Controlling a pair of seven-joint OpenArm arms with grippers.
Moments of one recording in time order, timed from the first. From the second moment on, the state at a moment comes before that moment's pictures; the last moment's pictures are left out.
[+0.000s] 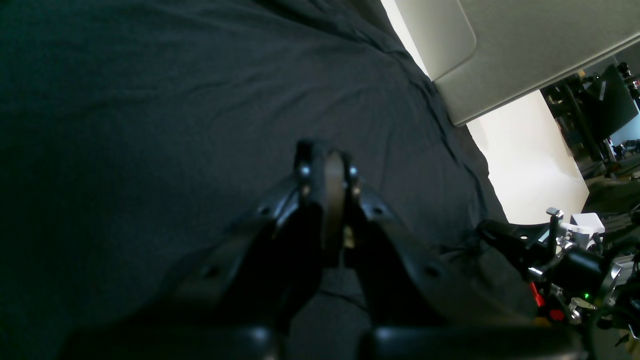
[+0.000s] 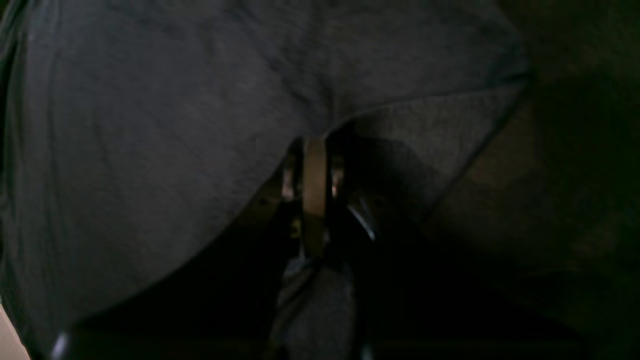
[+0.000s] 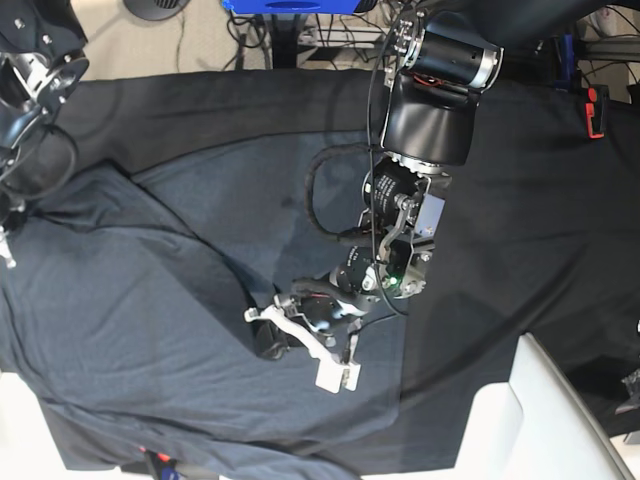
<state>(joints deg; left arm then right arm) -17.5 4.5 8.7 62.5 -32.5 -18.0 26.4 15.9 13.2 52.5 48.4 21.0 2.8 -36.4</state>
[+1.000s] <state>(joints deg) 11.7 -17.5 9.5 98.6 -32.6 -18.1 26.7 0.5 13.2 52.8 65.7 20.9 14.7 -36.6</state>
